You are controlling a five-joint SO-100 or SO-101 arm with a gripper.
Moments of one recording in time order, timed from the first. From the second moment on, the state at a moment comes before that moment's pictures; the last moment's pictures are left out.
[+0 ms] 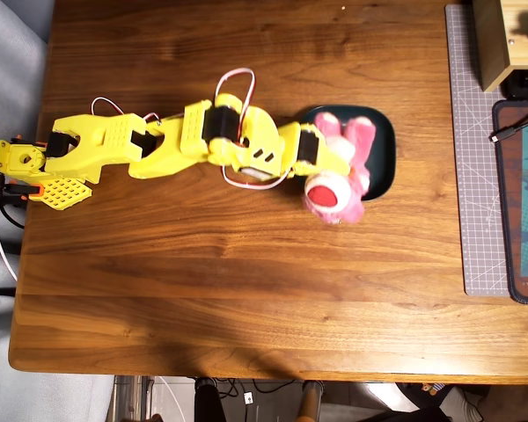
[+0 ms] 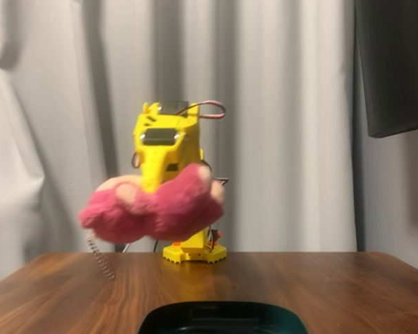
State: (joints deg) arm -7.5 30.8 -0.6 69.8 -5.1
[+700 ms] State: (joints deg) arm 5.5 27.2 -1.7 66.0 -5.3
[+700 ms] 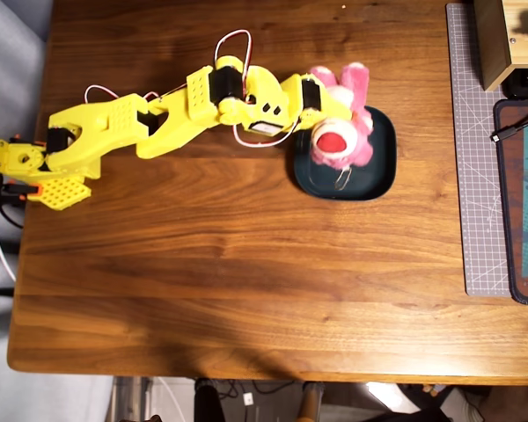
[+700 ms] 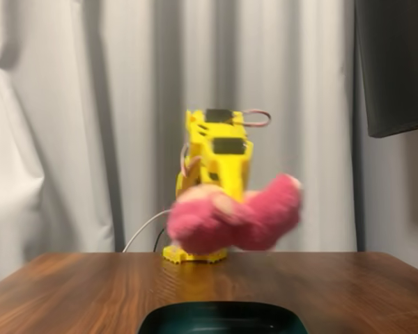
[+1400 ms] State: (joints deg) arm 6.2 26.6 -4.0 67.9 -5.3
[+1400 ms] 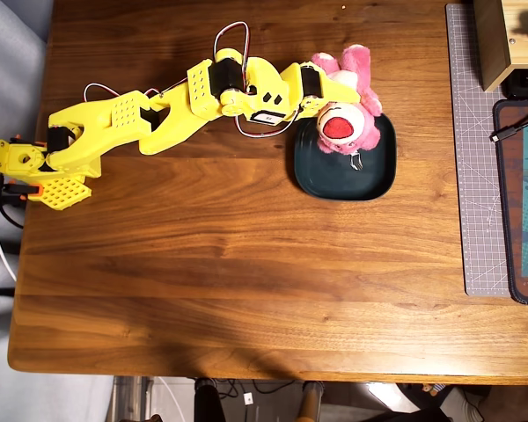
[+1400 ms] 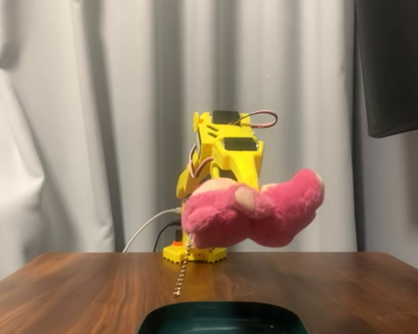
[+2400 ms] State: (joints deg) arm -3.3 60.7 14.6 100.0 -3.3
